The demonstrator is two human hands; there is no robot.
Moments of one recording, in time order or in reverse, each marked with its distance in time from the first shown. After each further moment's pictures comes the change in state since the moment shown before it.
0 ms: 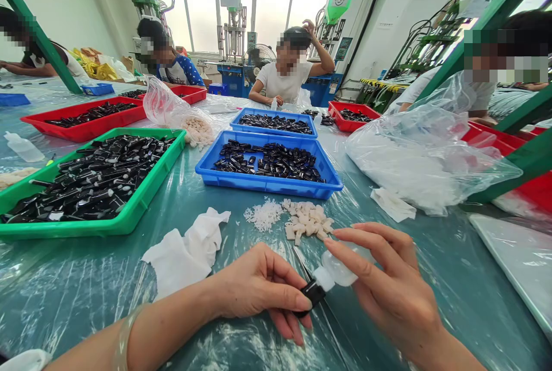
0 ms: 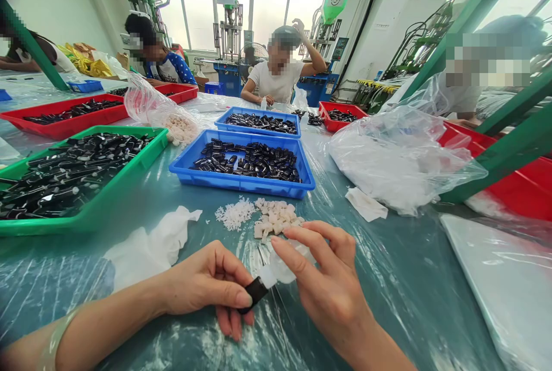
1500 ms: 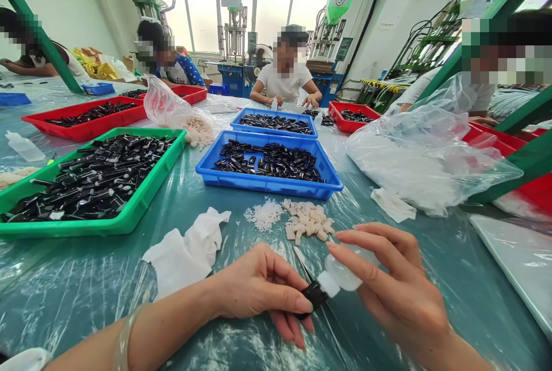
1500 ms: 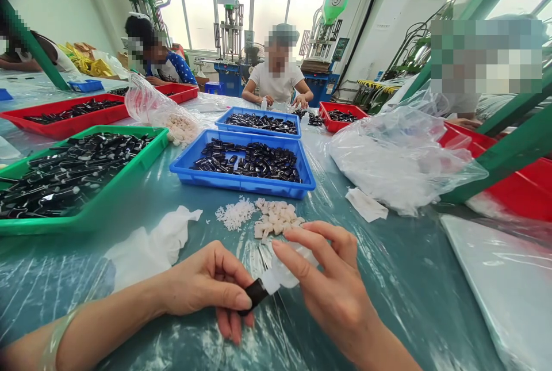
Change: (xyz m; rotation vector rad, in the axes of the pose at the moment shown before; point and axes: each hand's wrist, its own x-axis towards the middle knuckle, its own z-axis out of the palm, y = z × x) left_hand -0.002 0.005 0.003 -0.046 -0.003 -0.020; right_hand 0.001 0.002 -0.008 0.009 -0.028 -0.008
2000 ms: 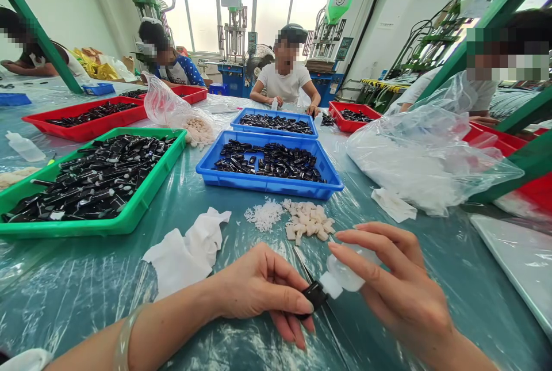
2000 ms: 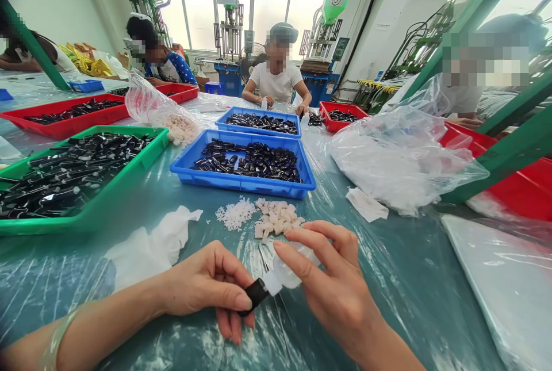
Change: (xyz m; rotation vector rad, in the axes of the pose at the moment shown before) left_hand 0.000 -0.002 -0.002 -0.005 -0.013 0.000; right_hand -0.002 0.004 0.001 0.030 0.001 0.000
